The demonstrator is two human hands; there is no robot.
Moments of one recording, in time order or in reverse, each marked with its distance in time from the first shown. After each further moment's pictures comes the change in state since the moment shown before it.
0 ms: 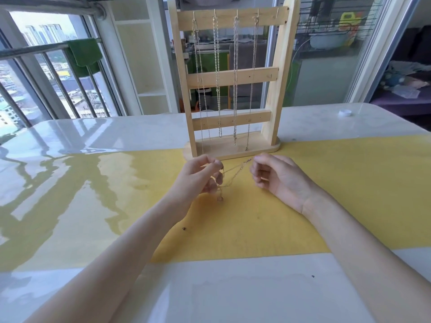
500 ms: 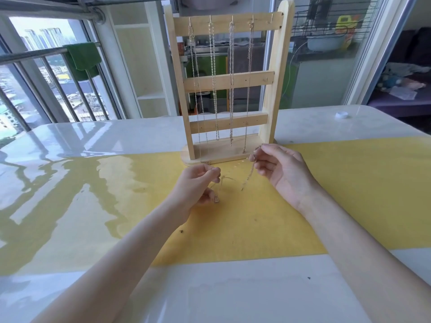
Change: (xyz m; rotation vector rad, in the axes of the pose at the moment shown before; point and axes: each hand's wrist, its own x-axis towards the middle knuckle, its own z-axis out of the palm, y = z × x) left_hand -0.001 0.000 0.005 0.062 0.070 -0.138; right_hand -0.001 -0.012 0.000 0.210 0.118 -0.137
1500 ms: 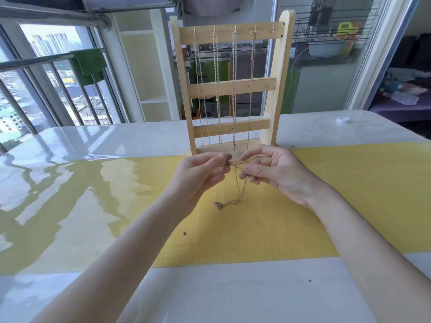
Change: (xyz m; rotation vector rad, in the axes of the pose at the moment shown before) left_hand -0.005 0.023 -0.002 -0.313 -0.105 0.110; right_hand -0.006 -0.017 0.005 -0.397 -0.313 0.017
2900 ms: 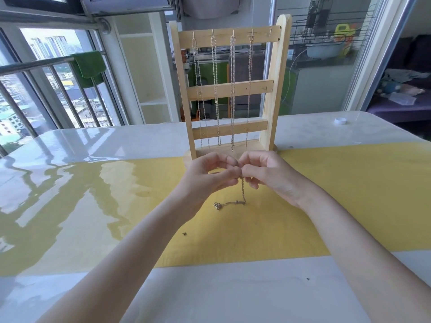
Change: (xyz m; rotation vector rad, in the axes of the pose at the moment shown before) left_hand -0.004 0.000 0.010 0.160 -0.100 0.089; right_hand 0.001 -0.005 0.014 -0.335 0.012 0.006
